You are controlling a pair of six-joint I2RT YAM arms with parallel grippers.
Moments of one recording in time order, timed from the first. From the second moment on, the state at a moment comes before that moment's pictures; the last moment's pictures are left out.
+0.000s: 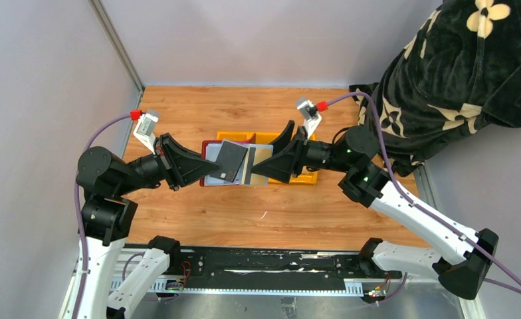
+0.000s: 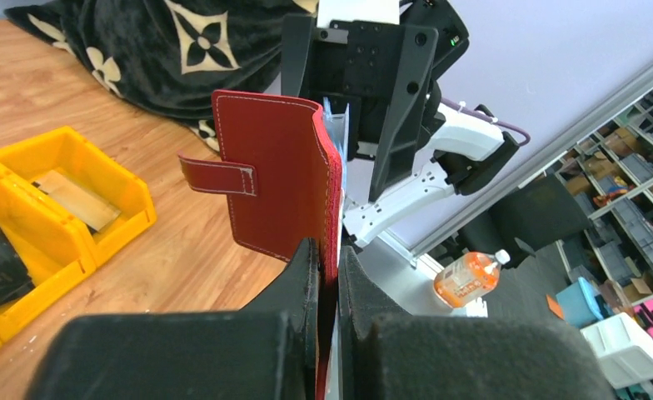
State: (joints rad) left arm -0.23 0.66 1.13 -0.28 0.95 -0.75; right arm 0.83 1.05 1.06 0.32 -0.65 0.72
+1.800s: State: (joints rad) left arm -0.23 0.67 1.06 -0.23 0.93 -0.80; right arm 0.88 1.14 1.05 0.40 -0.63 0.82
